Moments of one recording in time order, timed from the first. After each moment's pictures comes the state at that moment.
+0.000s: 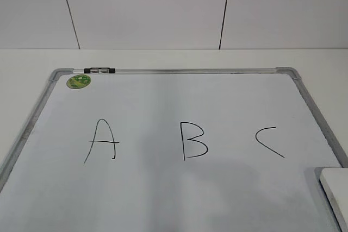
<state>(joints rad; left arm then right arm) -0.05 0.01 -0.52 -0.07 1.11 -0.05 0.02 0.03 -0.55 0.08 1.21 -0.01</state>
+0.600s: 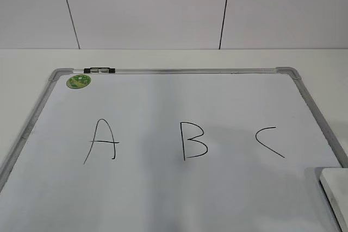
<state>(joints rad) -0.05 0.02 -0.53 -0.07 1.10 -0.05 0.02 0.49 -0.63 0.08 1.27 0.08</state>
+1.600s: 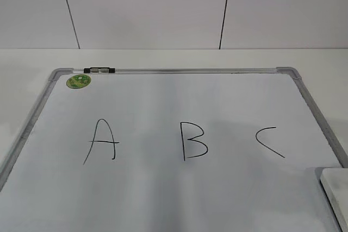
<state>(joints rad) -0.05 1.23 -1.00 -0.04 1.16 -0.03 0.02 0.72 -0.63 0.09 1.25 0.08</state>
